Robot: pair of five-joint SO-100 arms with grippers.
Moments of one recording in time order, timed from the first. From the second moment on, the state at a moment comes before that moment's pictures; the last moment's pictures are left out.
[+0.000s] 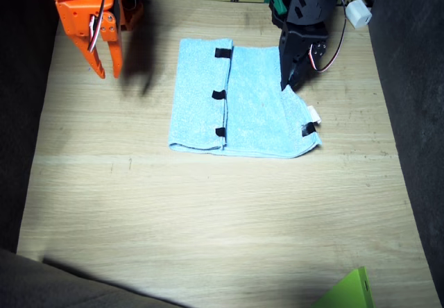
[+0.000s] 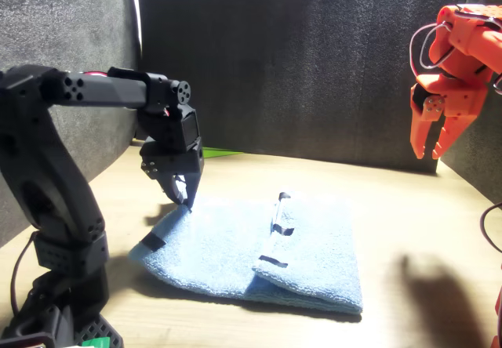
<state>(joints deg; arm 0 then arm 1) 41.5 91.6 103.0 80.7 69.8 103.2 82.4 67.1 106.8 98.2</state>
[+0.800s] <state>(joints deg) 27.5 57.7 45.7 106.2 75.1 105.4 86.5 91.9 91.8 100.6</state>
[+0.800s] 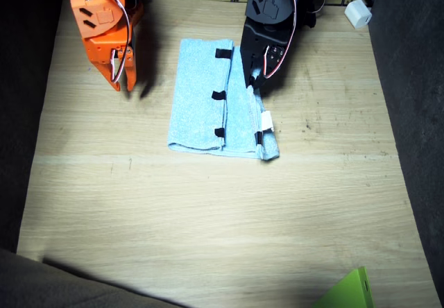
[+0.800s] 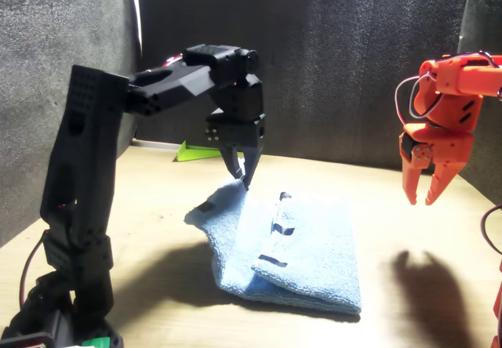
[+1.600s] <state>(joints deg) 18.3 38.6 9.8 116.8 79.9 105.5 86.6 98.1 89.5 102.7</state>
